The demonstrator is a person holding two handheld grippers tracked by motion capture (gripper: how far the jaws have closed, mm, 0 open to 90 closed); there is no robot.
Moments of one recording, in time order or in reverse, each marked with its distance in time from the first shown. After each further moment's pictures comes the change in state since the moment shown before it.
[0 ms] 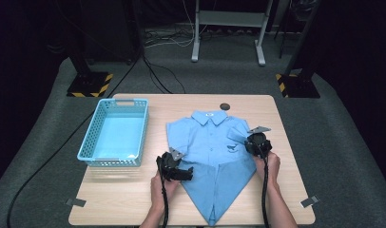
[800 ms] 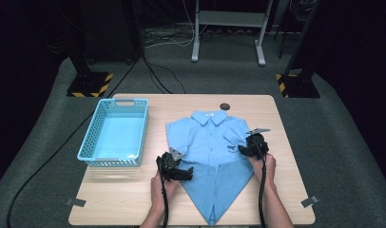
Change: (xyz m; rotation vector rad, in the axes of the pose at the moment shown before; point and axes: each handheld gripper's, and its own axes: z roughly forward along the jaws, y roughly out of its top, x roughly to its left) left arm 0.000 0.000 0.000 0.000 0.000 -0.001; right arm 0.002 -0.006 0.015 0.040 0.121 0.091
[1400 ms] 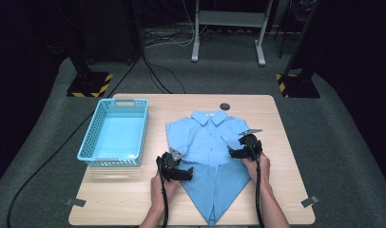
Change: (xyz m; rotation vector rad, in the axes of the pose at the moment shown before) left arm 0.000 0.000 0.000 0.000 -0.001 -0.001; right arm 0.021 0.004 0.006 0.020 0.016 -0.045
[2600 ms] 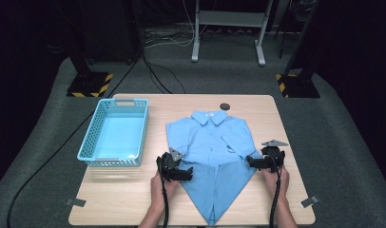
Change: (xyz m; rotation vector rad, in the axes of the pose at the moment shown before) left arm 0.000 -0.001 -0.001 -0.003 0.008 0.002; right arm -0.048 -0.060 -0.029 -0.097 -0.059 0.091
